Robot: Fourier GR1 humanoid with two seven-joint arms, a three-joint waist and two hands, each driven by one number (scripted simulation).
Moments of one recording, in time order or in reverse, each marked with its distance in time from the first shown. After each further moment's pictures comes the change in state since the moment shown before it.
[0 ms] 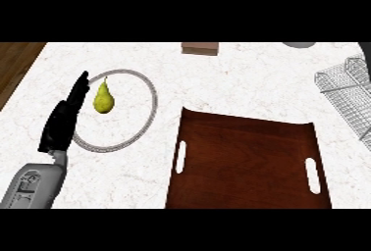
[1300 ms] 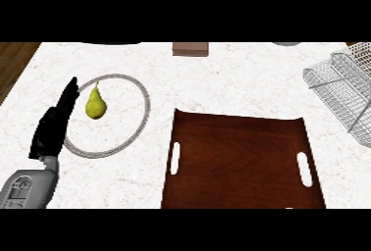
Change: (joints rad) left arm 0.044 0.009 0.050 0.012 -0.005 -0.007 -0.024; right arm 0.046 -0.188 -0.087 0.318 0.050 0.020 -0.103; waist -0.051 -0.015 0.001
